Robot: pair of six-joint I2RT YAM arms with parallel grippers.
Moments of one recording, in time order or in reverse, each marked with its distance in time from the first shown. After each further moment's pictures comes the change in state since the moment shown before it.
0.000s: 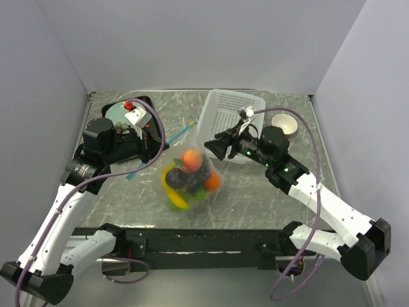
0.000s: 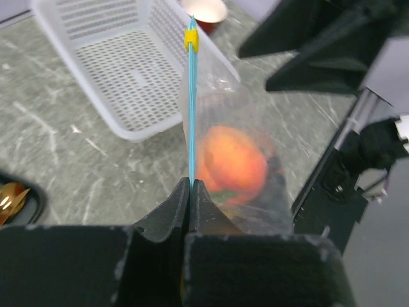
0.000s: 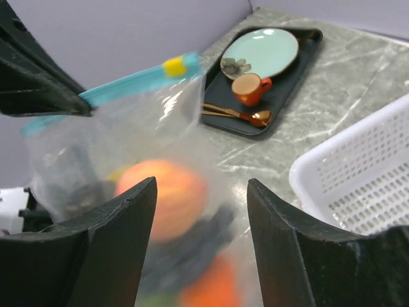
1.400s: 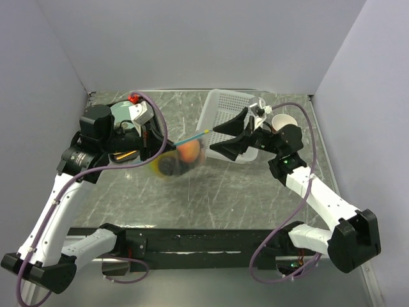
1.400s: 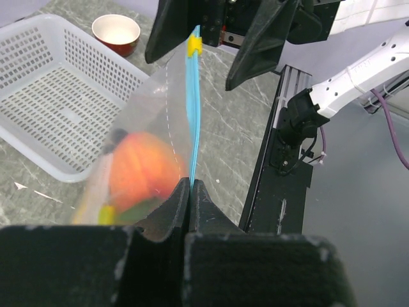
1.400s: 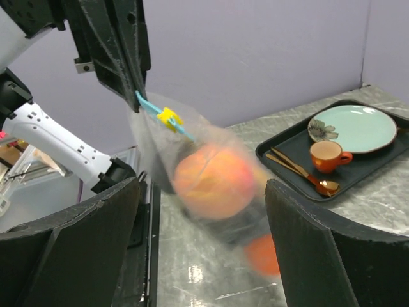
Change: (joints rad) left arm 0.000 0.096 0.174 -0.078 0.338 0.092; right arm -0.247 0.093 -0.108 0.635 -0.650 0.199
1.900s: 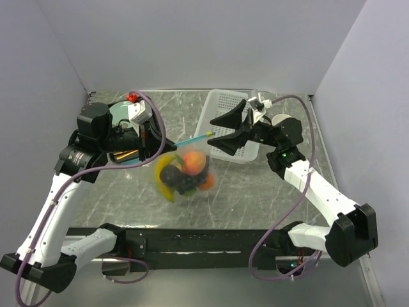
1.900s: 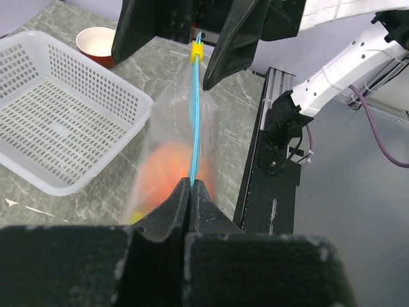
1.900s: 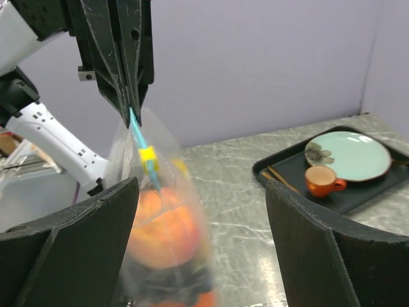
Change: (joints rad) left arm 0.000 0.008 0.041 -0.010 0.052 0.000; right arm 0.015 0.056 0.102 0.022 -0.040 -0.019
